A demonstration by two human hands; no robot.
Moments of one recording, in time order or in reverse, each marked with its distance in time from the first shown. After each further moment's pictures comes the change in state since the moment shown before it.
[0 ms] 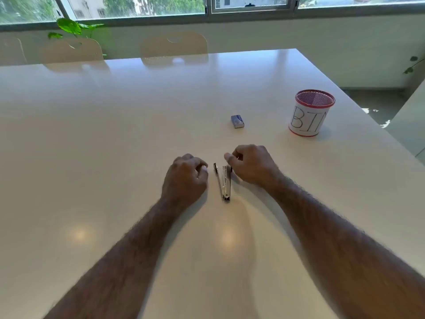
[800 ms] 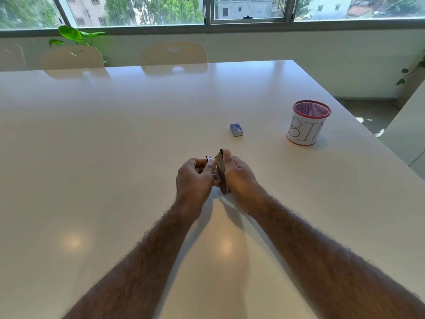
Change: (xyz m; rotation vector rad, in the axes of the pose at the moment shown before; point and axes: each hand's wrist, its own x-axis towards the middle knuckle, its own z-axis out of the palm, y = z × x) left_hand 0.003 0.040 0.004 -0.751 0.114 -0.506; right_hand -0.024 -0.037 0.020 0.851 -0.077 0.332
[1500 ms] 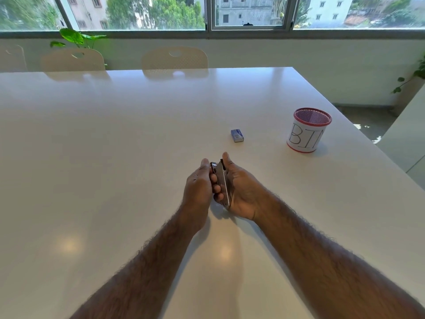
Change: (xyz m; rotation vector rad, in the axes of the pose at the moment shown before) left_hand -0.004 0.006 0.005 -0.418 -0.183 -0.215; right_hand 0.004 -0.003 -0.007 0.558 -0.477 0.333
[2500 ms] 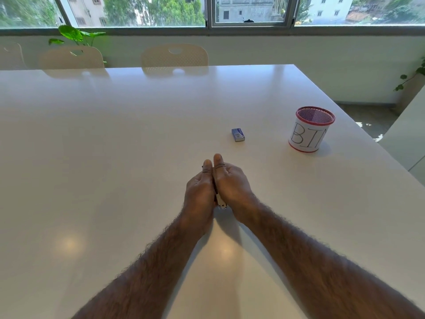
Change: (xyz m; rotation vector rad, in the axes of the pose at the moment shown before) left_hand 0.006 -0.017 -0.002 -0.073 -0.102 0.003; right_hand 0.015 0.013 0.016 -0.741 0.532 -0.361
